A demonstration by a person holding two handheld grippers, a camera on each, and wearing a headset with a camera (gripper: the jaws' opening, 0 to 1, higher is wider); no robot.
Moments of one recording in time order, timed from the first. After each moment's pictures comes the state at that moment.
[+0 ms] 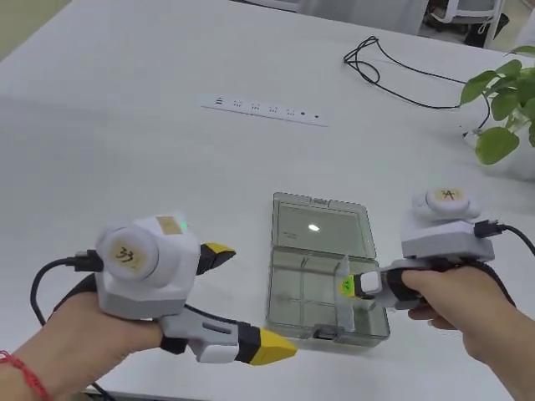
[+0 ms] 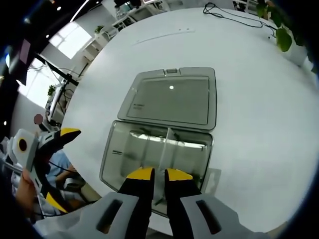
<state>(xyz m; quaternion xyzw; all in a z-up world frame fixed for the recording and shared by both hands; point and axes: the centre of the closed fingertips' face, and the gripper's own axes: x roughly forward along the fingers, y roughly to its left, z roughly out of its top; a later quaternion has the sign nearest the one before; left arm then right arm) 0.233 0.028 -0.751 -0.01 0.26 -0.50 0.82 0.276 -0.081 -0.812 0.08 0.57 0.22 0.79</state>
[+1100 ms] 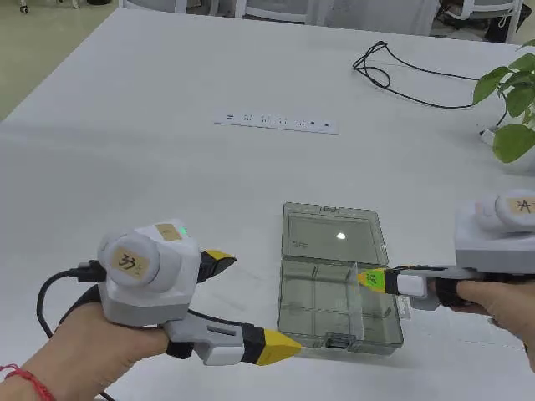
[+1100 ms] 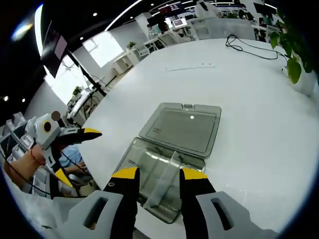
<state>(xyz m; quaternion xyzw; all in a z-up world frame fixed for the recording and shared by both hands) 0.239 0.036 -0.744 0.00 0.28 -0.46 0.84 0.286 -0.094 -0.760 0.08 0.43 0.34 0.83</state>
